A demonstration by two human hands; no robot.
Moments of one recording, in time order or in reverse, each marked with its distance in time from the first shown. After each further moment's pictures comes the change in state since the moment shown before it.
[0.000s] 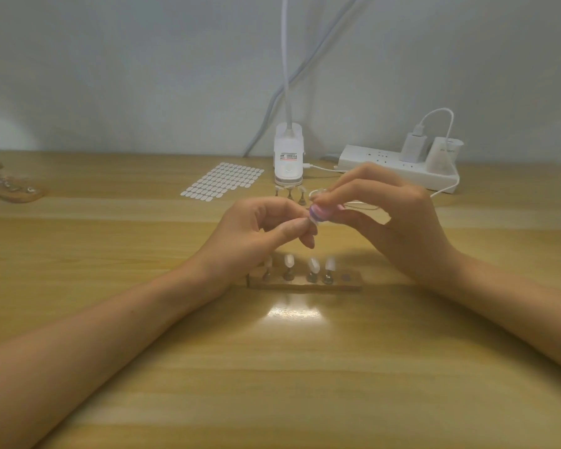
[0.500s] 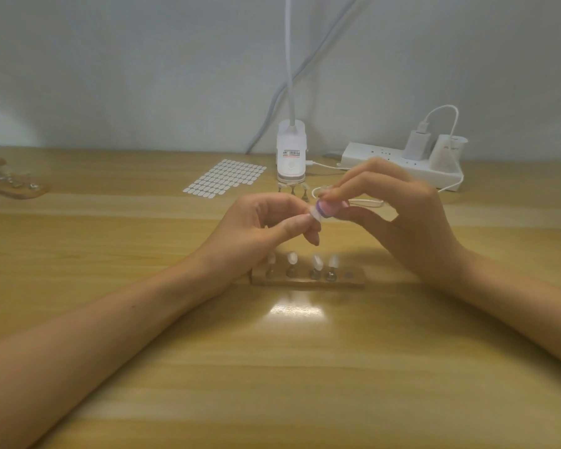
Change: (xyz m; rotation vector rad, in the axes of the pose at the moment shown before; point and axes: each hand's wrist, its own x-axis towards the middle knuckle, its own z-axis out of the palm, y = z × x) left_hand 0.000 -0.002 -0.001 -0.029 -0.012 0.017; right_hand 0.000 -0.001 -0.002 -0.003 0.008 0.005
